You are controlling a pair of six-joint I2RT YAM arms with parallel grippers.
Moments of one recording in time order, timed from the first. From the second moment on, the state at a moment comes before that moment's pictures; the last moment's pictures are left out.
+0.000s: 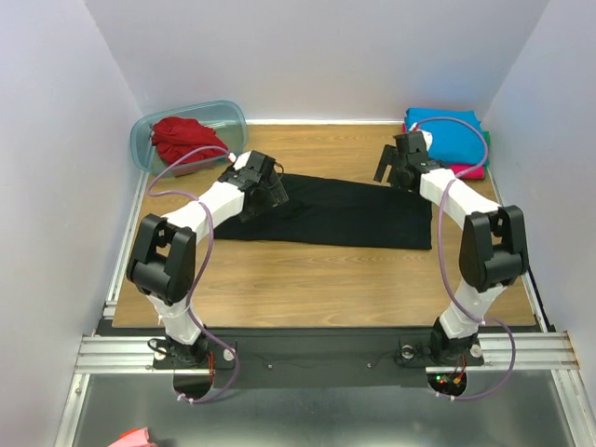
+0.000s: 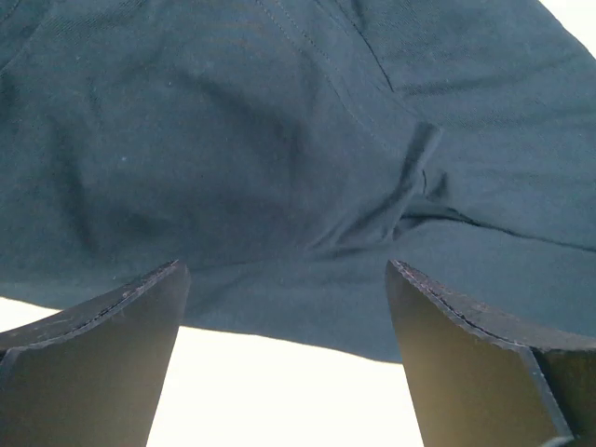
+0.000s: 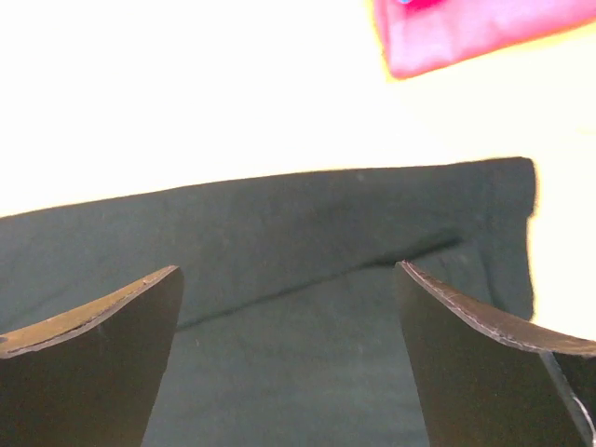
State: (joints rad) left arm -0.46 1.72 1.24 -0.50 -0.21 -0.80; right arm 0.21 1.79 1.33 -0.37 0.30 0.46
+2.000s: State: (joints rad) left arm -0.40 2.75 2.42 -0.11 0.26 -0.99; right arm 0.98 1.23 0.83 -0.39 -0.19 0.74
